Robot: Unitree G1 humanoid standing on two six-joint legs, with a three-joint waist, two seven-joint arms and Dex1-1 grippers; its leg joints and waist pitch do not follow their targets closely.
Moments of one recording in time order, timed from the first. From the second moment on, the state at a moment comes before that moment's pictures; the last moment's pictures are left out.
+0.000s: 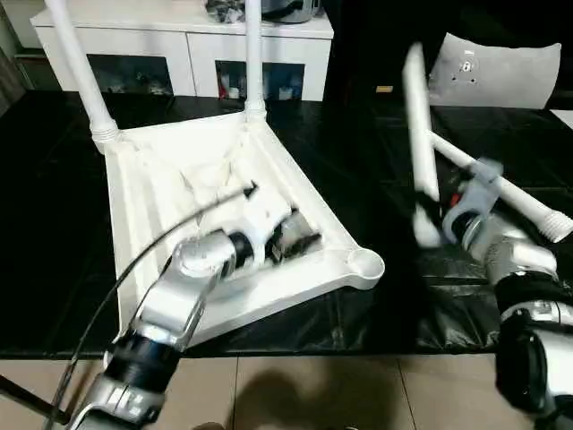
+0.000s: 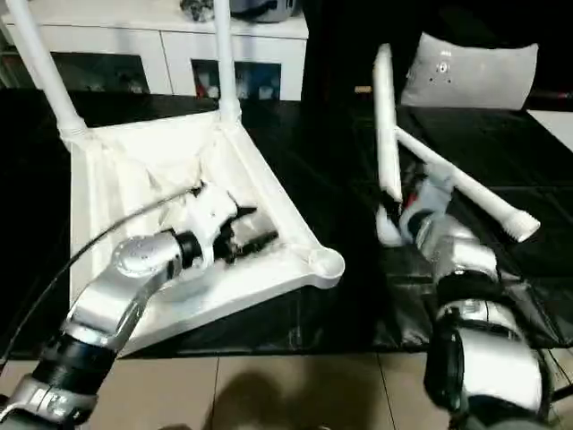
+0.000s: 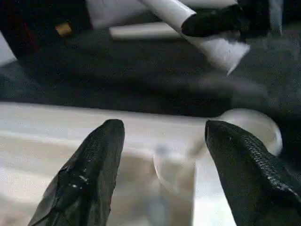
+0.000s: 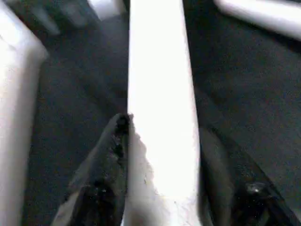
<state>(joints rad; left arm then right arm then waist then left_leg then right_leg) -0.46 0.19 -0.20 0.11 -0.08 0.34 -0.62 -0.77 -0.34 -0.38 0.90 0.31 0.31 0.44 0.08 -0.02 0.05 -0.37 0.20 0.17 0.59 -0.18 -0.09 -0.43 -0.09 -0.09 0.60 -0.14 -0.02</state>
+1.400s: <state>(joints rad) -0.70 -0.12 0.18 0.21 -0.59 0.55 -0.41 -0.50 -0.13 -0.13 0.24 0.60 0.52 0.88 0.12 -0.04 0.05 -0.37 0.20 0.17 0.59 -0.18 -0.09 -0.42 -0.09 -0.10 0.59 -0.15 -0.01</state>
